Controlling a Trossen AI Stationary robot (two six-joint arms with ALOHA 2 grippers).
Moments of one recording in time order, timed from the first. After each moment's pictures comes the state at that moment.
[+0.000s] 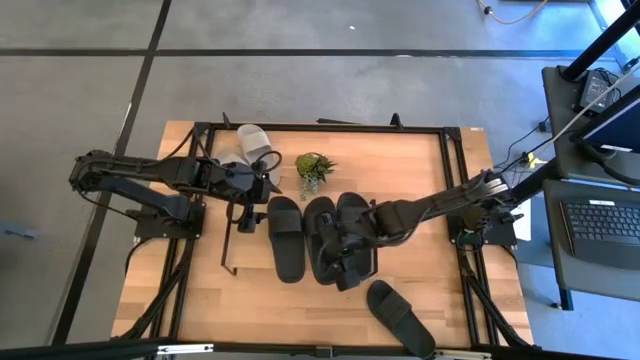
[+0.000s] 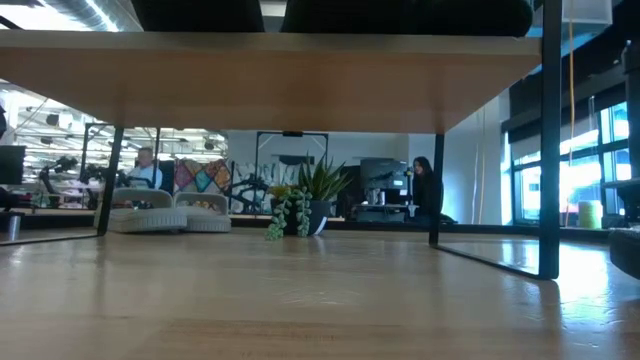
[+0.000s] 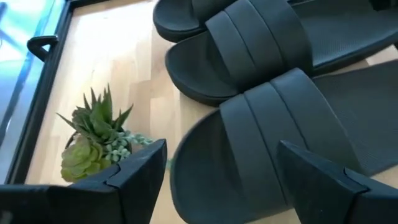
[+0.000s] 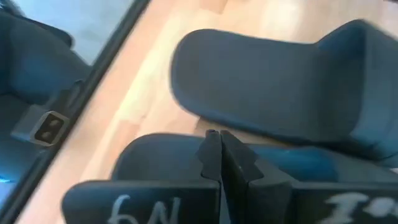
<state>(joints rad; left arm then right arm) -0.05 1.07 1.00 -0.65 -0.07 0.13 0.32 1.85 1.71 -0.68 0.02 -0.07</state>
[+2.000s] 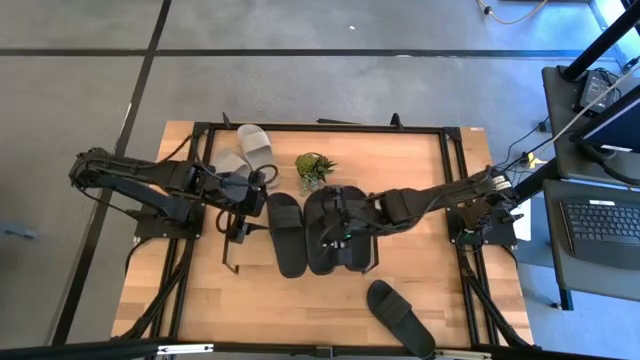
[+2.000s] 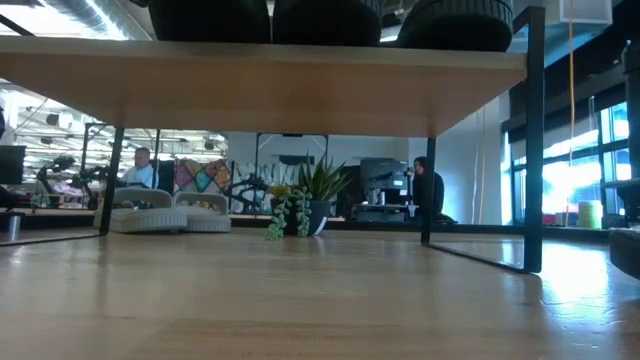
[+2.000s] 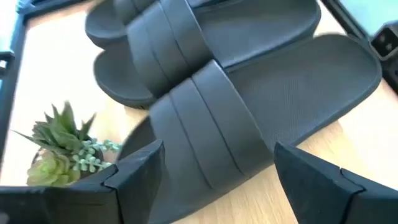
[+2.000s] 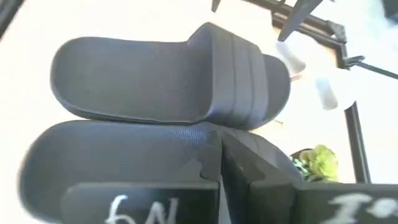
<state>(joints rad) -0.14 1.04 1.00 -0.71 -0.05 0.17 0.29 1.82 1.77 -0.78 0.35 -0.08</state>
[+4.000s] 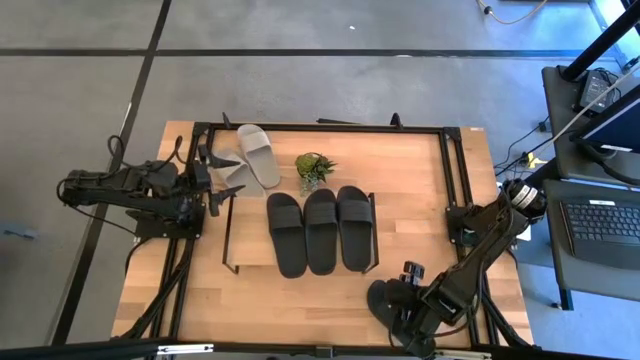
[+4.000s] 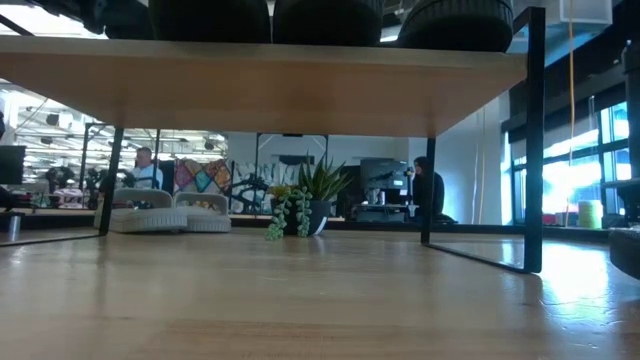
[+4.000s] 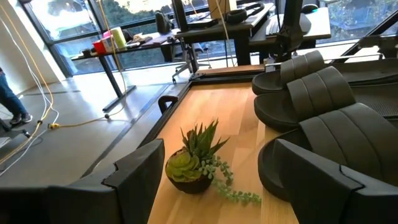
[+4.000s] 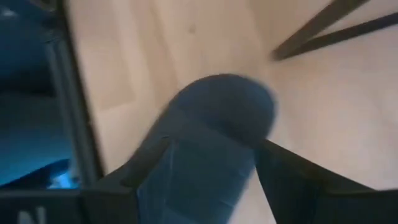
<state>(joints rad) -0.07 0.34 0.56 -0.42 -0.43 0.10 0.88 1.71 1.25 -0.84 0.33 1.12</state>
